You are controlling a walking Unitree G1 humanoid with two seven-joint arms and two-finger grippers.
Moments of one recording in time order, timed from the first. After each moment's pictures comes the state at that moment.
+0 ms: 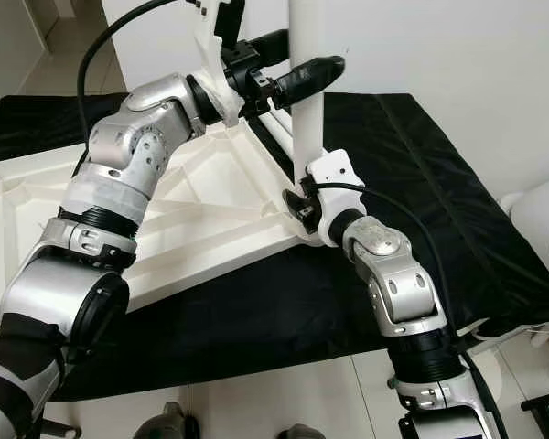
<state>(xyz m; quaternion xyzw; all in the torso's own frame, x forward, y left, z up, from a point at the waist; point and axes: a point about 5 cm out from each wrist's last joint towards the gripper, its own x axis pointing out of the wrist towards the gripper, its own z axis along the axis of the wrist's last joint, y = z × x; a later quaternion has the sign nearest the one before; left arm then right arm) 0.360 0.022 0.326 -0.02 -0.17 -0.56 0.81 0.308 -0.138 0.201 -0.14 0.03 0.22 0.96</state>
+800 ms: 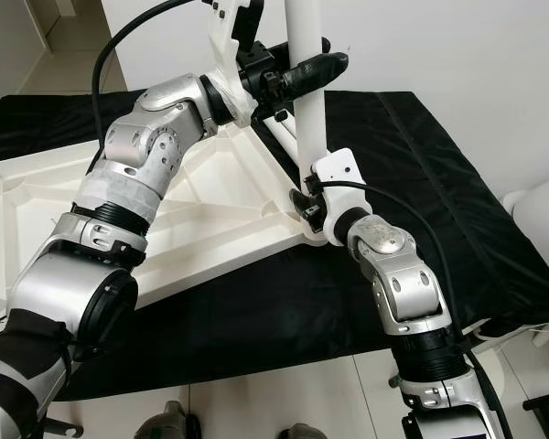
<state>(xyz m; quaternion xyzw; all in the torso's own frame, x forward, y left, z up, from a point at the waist) 0.359 0.013 0.331 -0.05 -0.17 -0.57 0.81 0.309 -0.141 0.204 -0.15 0.02 0.21 0.97</state>
